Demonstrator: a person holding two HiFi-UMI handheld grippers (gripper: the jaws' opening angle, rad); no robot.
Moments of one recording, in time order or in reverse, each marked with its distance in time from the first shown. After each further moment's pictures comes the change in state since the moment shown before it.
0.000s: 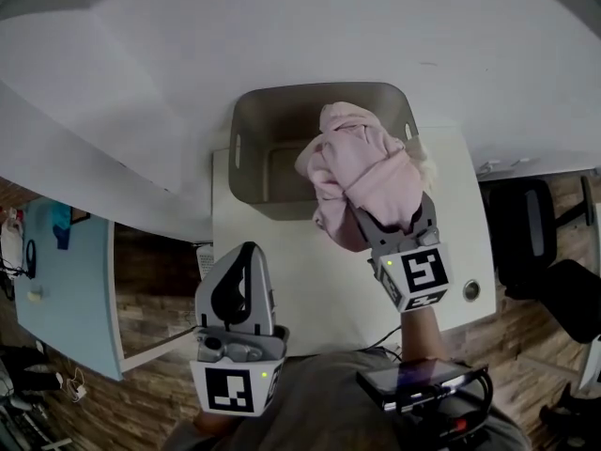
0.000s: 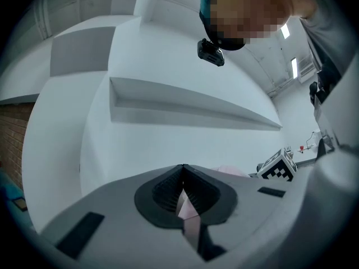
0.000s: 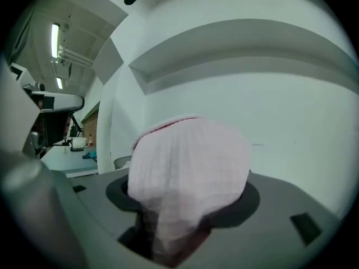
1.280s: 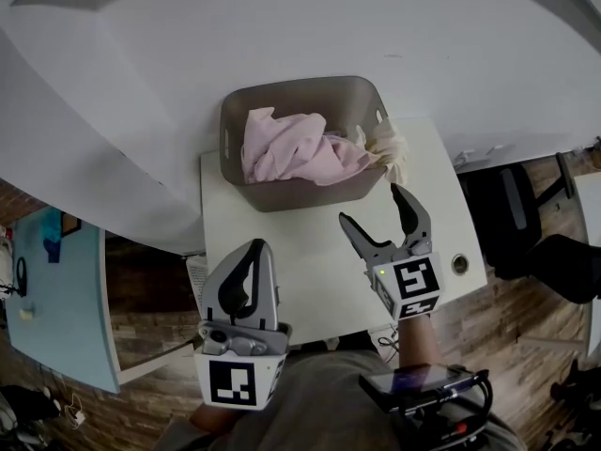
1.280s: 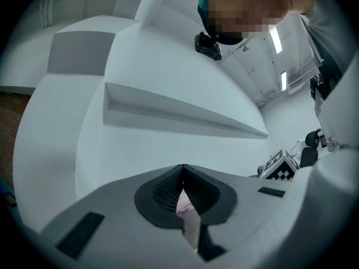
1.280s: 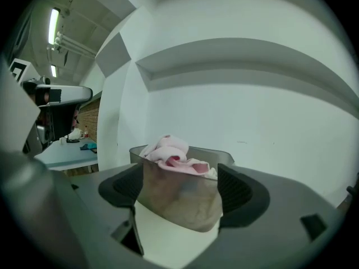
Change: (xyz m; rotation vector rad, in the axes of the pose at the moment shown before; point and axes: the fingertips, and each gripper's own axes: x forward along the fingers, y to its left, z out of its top) left arm -0.045 -0.030 0.007 -0.028 -0.026 -0.130; right arm -0.075 0.027 -0.016 -0.038 0.017 -0.095
